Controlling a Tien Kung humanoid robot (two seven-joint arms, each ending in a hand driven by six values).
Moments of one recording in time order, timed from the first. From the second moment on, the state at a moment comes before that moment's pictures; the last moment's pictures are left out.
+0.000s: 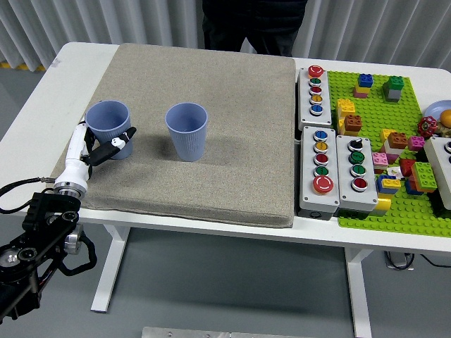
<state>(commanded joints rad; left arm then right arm) -0.30 0.26 -1.07 -1.04 1.01 0.31 -0.31 0.20 -0.16 1.24 0.18 -0.91 -0.08 -0.23</state>
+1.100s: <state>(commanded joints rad) -0.02 0.32 -1.32 -1.36 1.21 0.23 -0.24 0.19 -0.15 1.27 0.18 -0.95 -0.08 -0.23</state>
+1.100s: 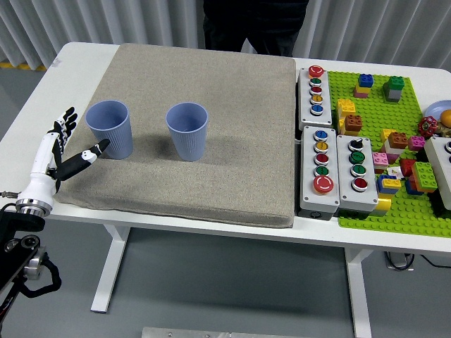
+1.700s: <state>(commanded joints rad) -0.28 0.41 -1.44 -1.33 0.86 0.21 -0.34 0.19 -0.16 1.24 0.18 -0.90 -0.08 -0.22</state>
